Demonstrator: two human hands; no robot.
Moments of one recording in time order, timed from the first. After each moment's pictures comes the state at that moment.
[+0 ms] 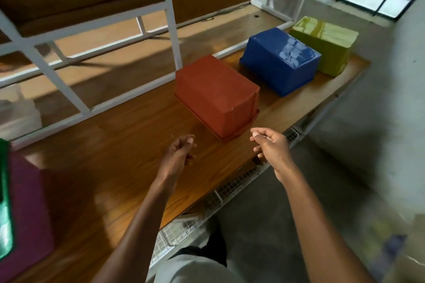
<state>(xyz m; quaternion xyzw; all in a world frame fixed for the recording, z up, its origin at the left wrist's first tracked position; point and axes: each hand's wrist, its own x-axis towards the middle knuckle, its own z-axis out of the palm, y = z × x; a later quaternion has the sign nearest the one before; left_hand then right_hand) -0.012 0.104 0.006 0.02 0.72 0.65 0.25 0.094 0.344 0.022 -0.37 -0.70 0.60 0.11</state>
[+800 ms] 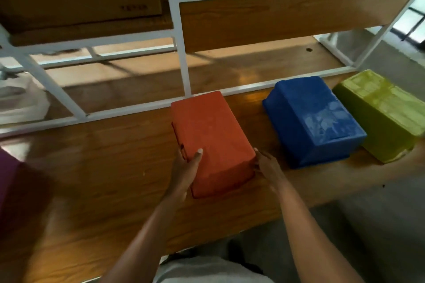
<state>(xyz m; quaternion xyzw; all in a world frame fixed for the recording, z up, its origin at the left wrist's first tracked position) -0.117 0.317 -0.016 -0.19 0.72 0.66 0.14 -0.113 0.565 -0.048 -0.33 -0.69 0.63 -0.13</state>
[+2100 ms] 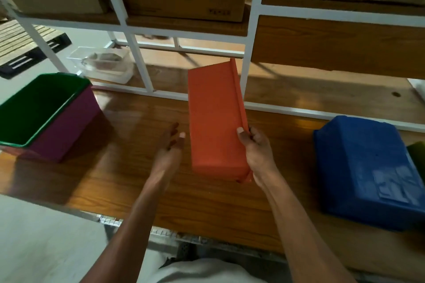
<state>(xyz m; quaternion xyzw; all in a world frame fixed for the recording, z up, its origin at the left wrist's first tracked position) -0.067 0.250 0.043 -0.26 0.75 0.60 -0.08 -0.138 0.463 0.059 0.01 -0.66 0.74 -0.14</state>
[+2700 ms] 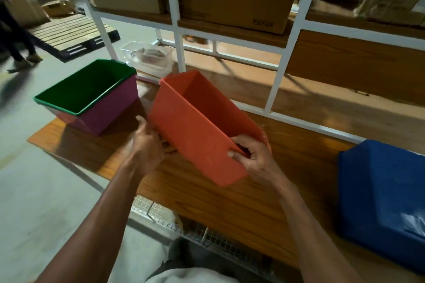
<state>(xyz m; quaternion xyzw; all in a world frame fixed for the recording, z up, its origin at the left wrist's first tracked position) -0.013 0.164 0.050 -0.31 0.46 0.83 -0.09 -0.122 0.449 0.062 0.37 -0.77 0.50 -0.16</state>
